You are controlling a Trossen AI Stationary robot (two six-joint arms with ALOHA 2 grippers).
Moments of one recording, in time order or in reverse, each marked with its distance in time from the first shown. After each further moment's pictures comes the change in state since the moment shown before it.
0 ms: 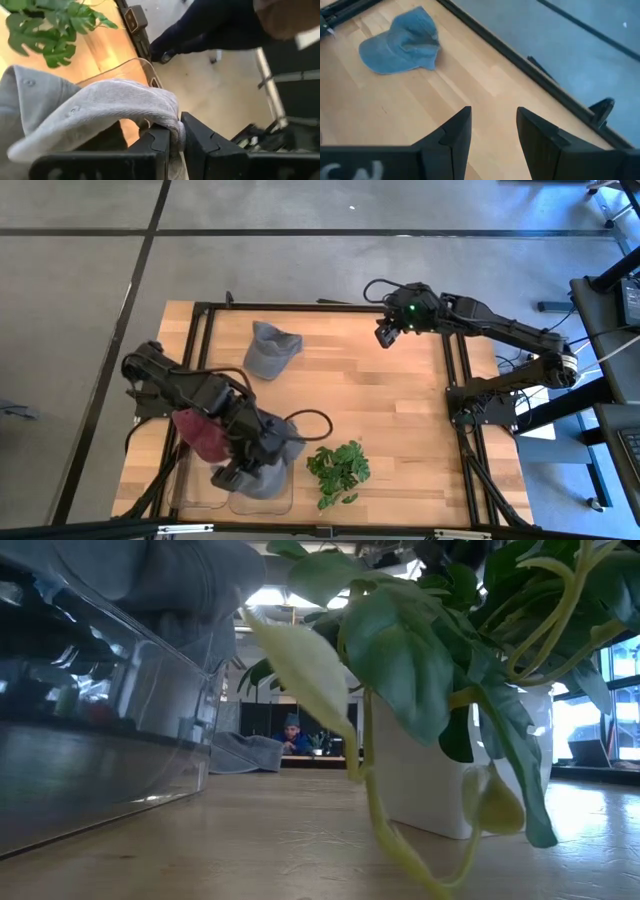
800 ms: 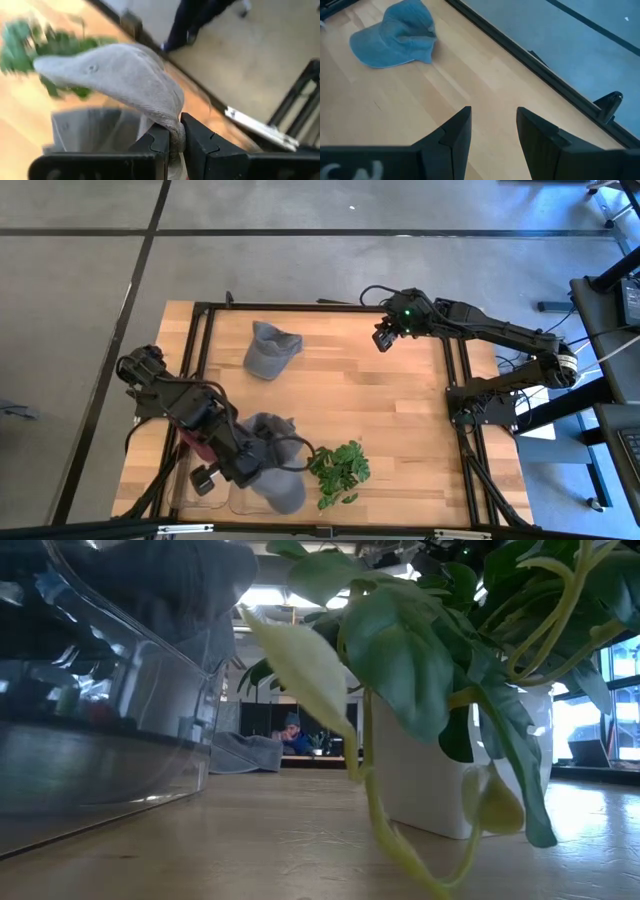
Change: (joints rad) left arm -0.116 0.012 0.097 -0.121 -0.190 0.429; right arm 0.000 0.000 -0.079 0.062 0.000 0.006
